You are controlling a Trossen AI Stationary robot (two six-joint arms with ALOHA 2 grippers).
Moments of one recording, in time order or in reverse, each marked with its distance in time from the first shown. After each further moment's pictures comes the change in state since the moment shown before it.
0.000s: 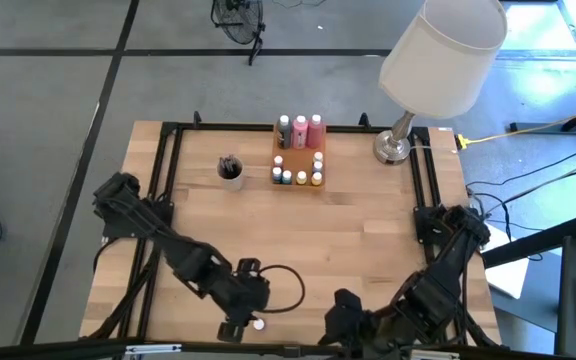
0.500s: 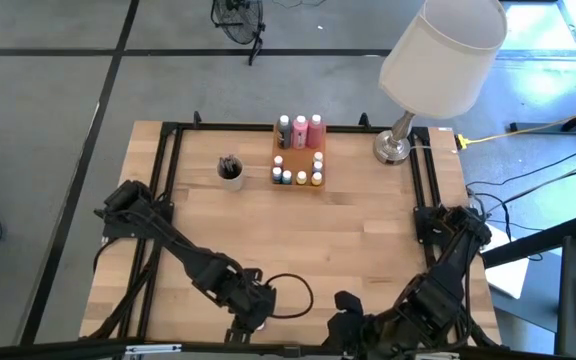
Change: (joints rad) left arm 0.019 0.106 -0.001 0.002 0.158 -0.073; right arm 0.015 0.000 0.000 -0.004 0.000 -0.088
